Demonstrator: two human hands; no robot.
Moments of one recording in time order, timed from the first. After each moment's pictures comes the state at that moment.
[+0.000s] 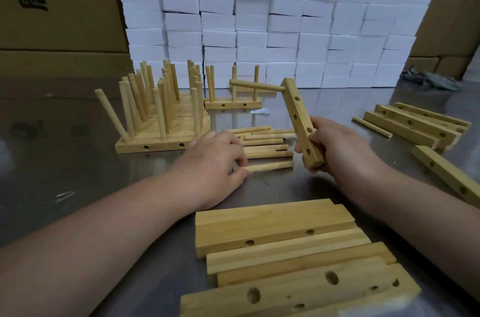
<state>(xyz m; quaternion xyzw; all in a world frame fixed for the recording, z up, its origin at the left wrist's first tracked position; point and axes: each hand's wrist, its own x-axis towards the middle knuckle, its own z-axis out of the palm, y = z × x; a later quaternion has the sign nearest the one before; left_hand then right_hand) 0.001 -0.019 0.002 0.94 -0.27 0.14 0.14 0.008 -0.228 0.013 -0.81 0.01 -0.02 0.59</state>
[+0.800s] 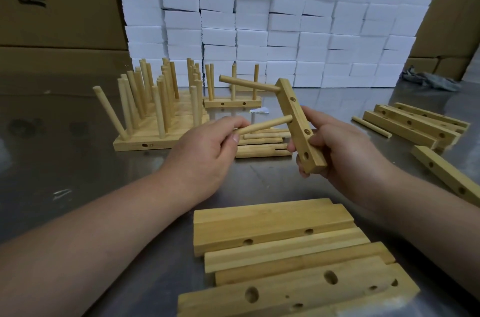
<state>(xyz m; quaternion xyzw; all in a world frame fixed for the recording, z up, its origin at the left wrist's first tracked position) -0.009 -0.016 0.005 0.86 -0.27 0.21 0.38 -0.027 -0.216 0.027 -0.72 -0.11 0.00 0.69</state>
